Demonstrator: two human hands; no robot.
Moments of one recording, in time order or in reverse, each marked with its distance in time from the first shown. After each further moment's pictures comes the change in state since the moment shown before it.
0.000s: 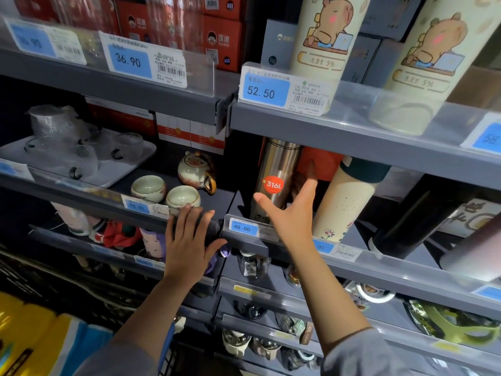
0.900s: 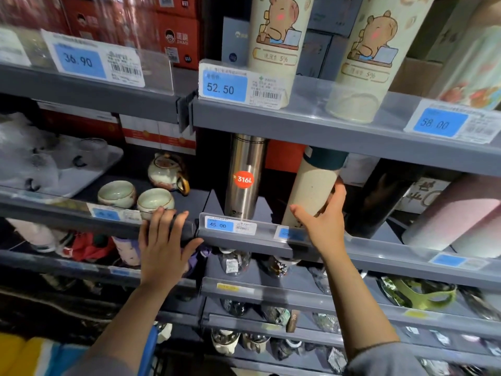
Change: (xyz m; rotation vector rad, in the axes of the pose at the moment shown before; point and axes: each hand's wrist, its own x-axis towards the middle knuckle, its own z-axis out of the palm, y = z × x) left_hand -0.002 -0.003 0.008 0.025 0.186 0.056; right_hand -0.007 0.050 -0.087 -0.151 0.172 0.072
